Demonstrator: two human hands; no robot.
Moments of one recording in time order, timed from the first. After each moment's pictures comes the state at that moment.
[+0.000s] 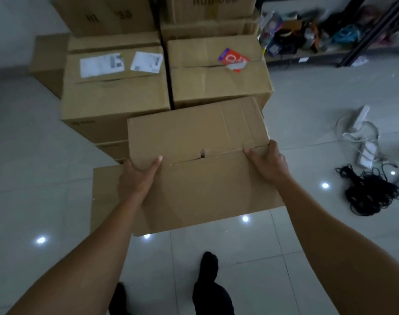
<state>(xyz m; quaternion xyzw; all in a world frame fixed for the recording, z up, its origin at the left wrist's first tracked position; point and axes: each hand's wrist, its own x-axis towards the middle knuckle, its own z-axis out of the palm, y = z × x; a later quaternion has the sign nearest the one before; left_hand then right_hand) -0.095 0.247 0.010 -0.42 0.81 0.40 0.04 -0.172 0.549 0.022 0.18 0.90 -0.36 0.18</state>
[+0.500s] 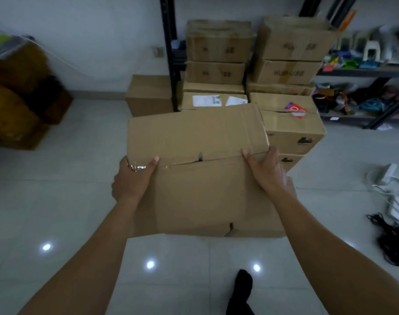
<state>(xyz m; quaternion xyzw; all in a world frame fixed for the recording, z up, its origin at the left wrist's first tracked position) 0.090 0.017 0.158 -0.45 0.79 0.40 -0.09 -0.022 0.299 0.176 0.09 0.92 -0.37 0.08</state>
